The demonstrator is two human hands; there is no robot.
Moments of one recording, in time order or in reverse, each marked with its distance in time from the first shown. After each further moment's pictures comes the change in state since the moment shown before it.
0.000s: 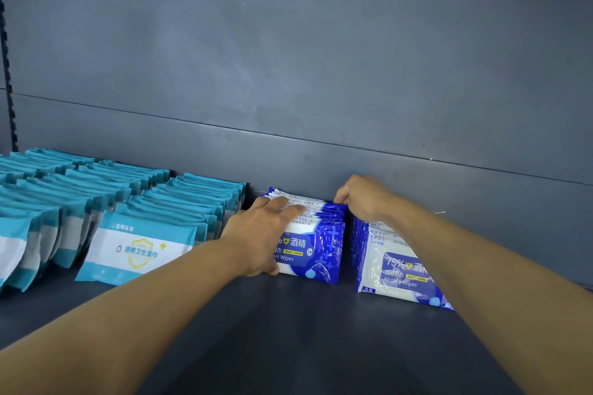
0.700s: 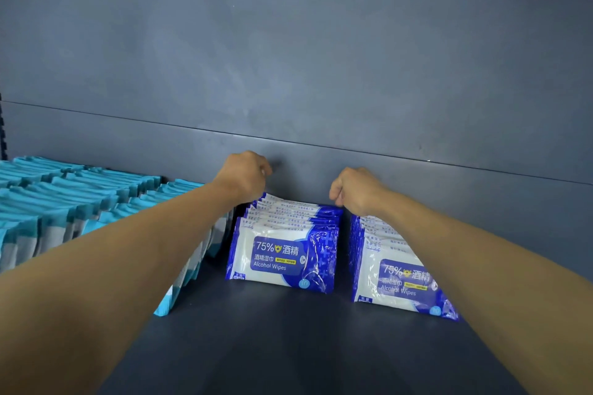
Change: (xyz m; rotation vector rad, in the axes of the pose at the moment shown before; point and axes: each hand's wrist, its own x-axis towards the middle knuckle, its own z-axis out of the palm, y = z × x) left_hand 0.066 -0.032 -0.039 -0.393 0.231 -0.317; right_hand 0.013 0.001 -0.007 0.026 0.062 0.013
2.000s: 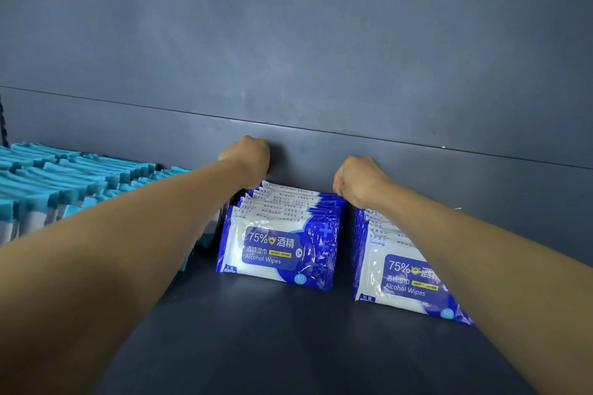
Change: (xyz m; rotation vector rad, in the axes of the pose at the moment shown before) left_hand 0.044 -0.006 0.025 0.490 -0.046 -0.002; right_hand 0.024 0.013 0.020 0.046 0.084 0.049
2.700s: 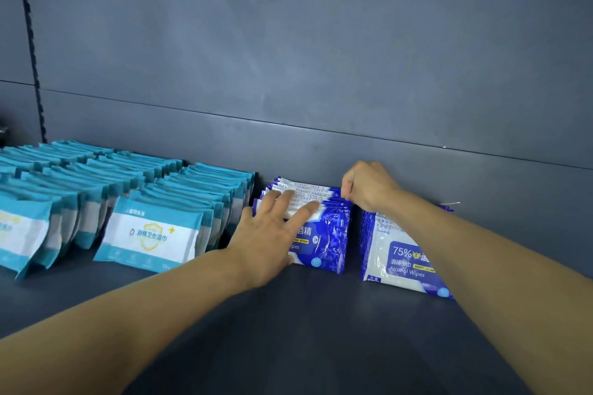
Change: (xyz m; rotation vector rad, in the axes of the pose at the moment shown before) left_hand -0.143 0.014 0.027 0.048 0.012 0.320; right_hand -0.029 -0.012 -0.003 -0.036 -0.026 -0.022
